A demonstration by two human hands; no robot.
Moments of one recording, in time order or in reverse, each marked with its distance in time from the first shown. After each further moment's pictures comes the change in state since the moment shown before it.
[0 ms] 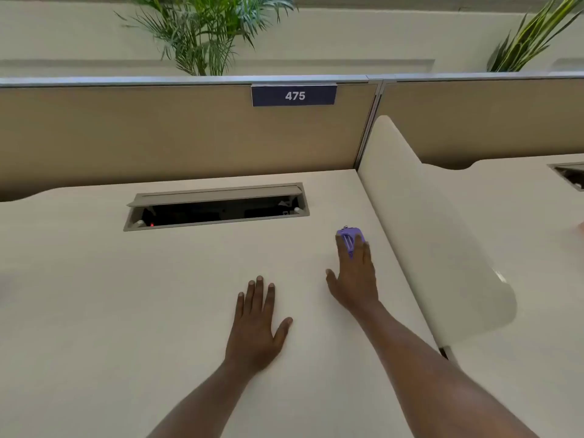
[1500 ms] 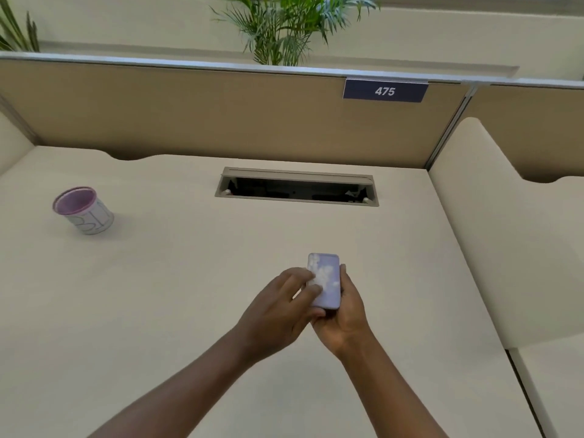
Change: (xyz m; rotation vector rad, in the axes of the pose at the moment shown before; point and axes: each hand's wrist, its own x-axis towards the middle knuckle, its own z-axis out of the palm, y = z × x) left_hand -0.093 -0.028 -0.165 -0.109 0.390 0.478; right_hand -0.142 -0.194 -0.014 2.079 -0.607 0.595
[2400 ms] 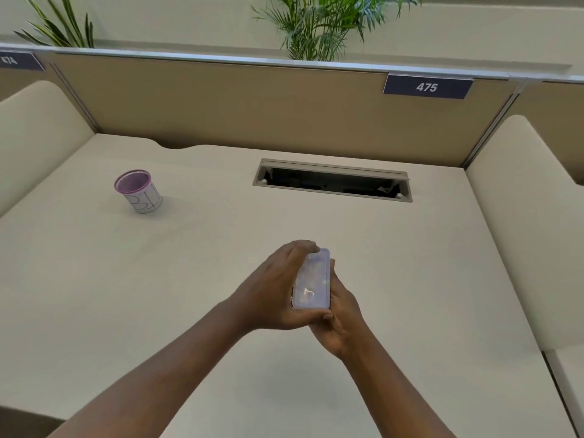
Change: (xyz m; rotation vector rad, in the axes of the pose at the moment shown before) left_hand -0.023 -0.009 -0.088 -0.224 -0.153 -0.247; right_hand -0.030 0.063 0.044 -0.314 -0.043 -0.003
